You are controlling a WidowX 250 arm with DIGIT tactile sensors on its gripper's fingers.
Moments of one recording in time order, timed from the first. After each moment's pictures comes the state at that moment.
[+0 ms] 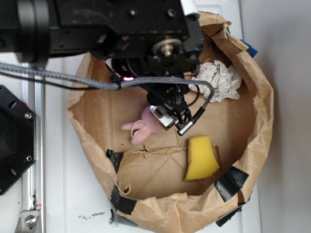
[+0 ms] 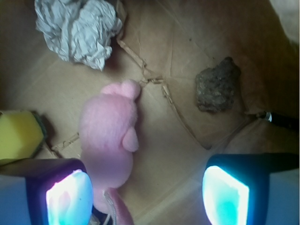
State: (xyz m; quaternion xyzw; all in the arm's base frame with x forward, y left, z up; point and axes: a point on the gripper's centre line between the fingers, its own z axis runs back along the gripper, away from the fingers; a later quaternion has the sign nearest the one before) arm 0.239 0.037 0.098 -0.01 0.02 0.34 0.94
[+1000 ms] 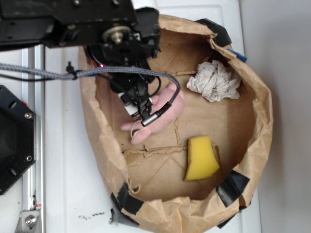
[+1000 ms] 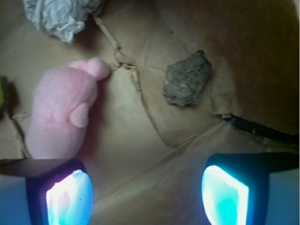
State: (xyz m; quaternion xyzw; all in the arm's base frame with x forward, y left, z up) arm 0.210 0.059 0.094 0.02 0.01 0.26 0.96
